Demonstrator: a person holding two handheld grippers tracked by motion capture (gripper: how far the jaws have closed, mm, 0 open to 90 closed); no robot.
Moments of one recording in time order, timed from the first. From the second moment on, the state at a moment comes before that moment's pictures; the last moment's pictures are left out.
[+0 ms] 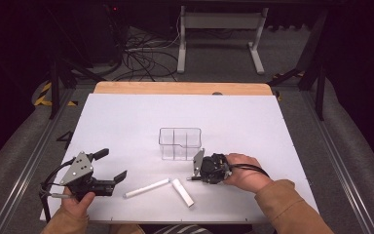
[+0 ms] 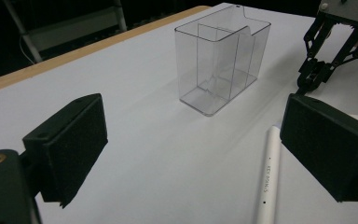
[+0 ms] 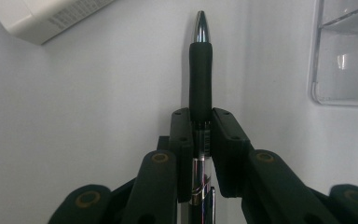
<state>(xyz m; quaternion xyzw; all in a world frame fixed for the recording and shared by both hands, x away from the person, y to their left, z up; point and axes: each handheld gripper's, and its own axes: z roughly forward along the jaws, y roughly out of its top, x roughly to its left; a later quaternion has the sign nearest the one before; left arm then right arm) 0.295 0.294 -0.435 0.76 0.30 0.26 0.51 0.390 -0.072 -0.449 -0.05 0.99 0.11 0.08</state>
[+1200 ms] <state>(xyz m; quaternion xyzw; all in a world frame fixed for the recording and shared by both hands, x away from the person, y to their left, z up) 0.295 0.294 -0.435 0.76 0.30 0.26 0.52 0.375 -0.098 -0.379 -0.02 0.95 0.28 0.15</state>
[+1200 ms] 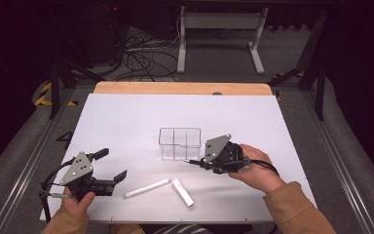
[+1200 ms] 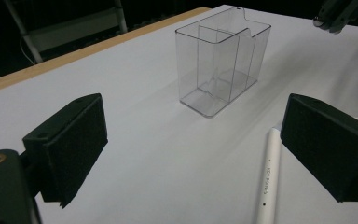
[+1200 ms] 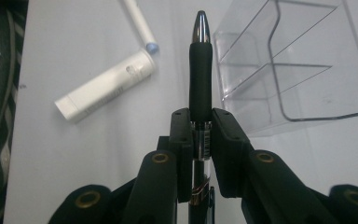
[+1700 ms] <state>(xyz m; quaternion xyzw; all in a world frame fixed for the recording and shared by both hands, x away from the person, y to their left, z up) 0.295 0.293 -0.436 0.76 0.30 0.26 0.52 0.370 -0.107 -0.359 0.03 0.90 0.39 0.17</state>
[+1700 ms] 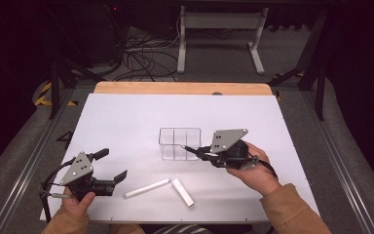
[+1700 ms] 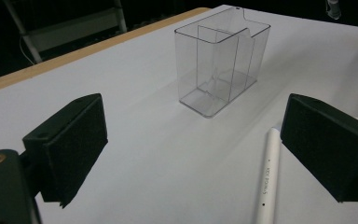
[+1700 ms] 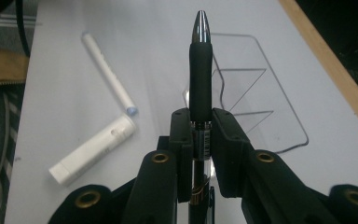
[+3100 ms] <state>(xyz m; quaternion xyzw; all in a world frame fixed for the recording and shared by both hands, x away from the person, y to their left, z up) 0.295 0.293 -0.436 0.76 0.30 0.26 0.52 0.395 -0.066 -0.348 0.13 0.76 0.61 0.19</state>
